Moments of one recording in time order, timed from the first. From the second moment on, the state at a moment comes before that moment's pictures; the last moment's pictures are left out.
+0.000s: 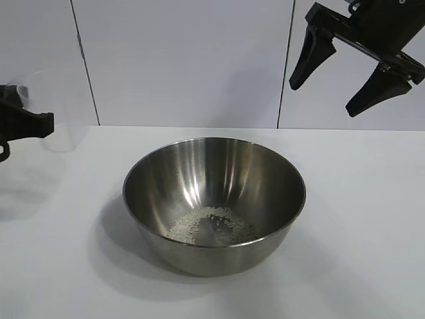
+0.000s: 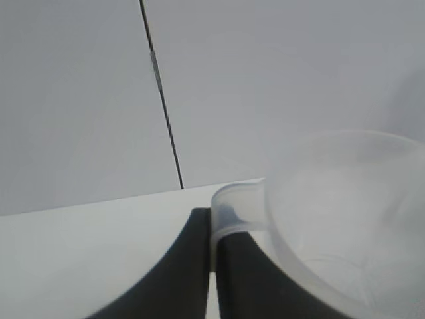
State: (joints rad) left arm -0.40 1.67 -0.34 -0.31 -1.13 0.26; right arm 0.06 1.80 -1.45 0.48 0.99 -0.21
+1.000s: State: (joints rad) left arm -0.38 1.88 -0.33 -0.20 -1.14 0.18; right arm 0.06 1.80 -1.45 0.48 0.98 -0.21
